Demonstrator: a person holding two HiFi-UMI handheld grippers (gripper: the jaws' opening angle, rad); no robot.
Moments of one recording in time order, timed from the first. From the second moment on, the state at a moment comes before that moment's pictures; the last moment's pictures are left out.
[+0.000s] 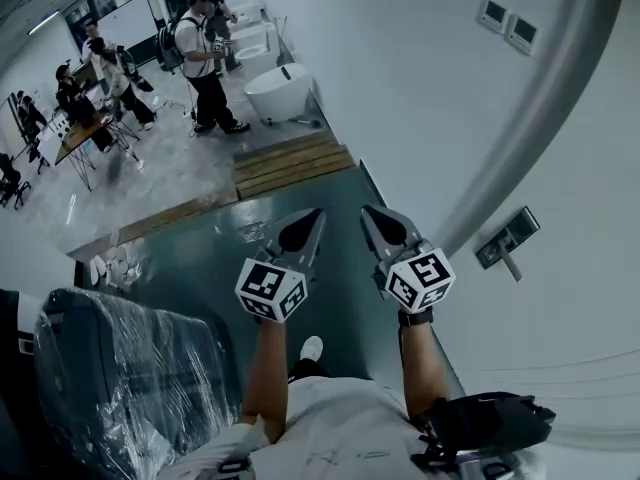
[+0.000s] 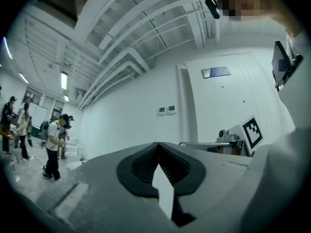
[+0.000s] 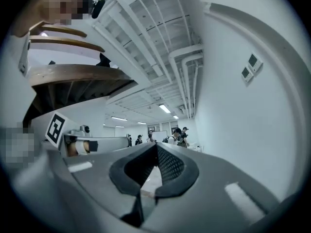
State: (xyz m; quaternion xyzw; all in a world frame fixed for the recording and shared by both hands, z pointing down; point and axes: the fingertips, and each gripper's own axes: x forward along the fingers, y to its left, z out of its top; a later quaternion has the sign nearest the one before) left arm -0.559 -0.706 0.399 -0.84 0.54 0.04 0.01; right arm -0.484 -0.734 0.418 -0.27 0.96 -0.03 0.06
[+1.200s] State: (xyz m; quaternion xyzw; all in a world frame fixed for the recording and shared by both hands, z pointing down) left arm -0.172 -0.862 0.412 -0.99 0.15 0.02 0.00; right arm -0.092 -0.778 0.423 -0.75 0.66 0.00 0.03
